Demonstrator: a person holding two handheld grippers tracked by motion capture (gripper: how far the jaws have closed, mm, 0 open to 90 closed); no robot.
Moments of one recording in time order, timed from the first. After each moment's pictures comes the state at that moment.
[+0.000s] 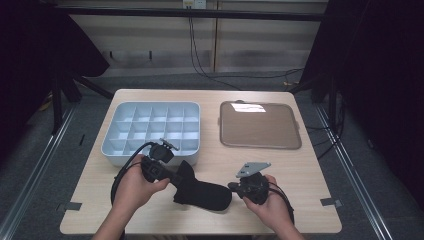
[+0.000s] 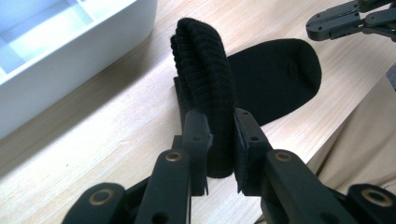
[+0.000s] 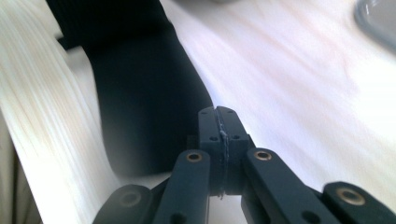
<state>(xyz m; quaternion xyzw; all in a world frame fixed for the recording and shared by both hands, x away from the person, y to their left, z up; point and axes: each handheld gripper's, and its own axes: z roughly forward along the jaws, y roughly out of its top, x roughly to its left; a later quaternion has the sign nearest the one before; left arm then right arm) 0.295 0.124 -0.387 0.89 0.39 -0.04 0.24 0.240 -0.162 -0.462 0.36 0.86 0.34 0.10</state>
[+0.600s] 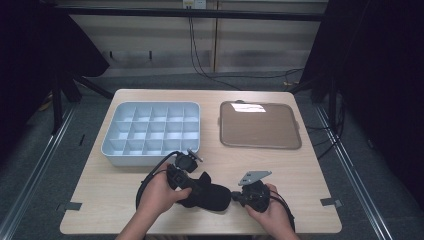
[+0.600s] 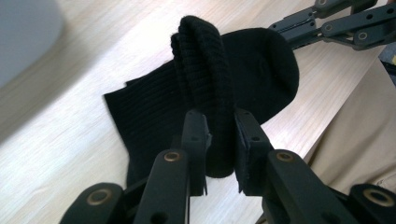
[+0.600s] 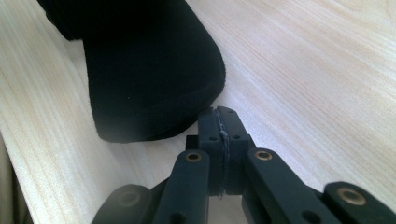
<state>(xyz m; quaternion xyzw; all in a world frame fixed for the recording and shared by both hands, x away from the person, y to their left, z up) 0.287 0.067 -0.420 0.91 0.35 -0.08 0.22 0.231 -0.167 -0.493 0.37 0.86 0.33 0.07</state>
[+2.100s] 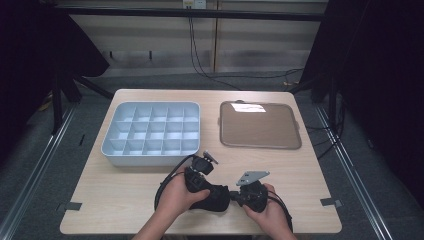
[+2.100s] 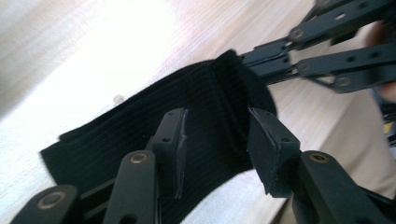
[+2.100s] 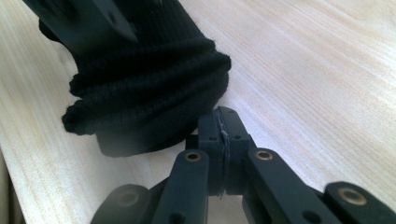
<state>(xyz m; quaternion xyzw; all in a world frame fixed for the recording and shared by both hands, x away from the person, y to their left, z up) 0.288 0.029 -0.443 0.90 0.35 -0.10 0.22 0.232 -0.162 -0.494 0.37 0.86 0.34 0.08</state>
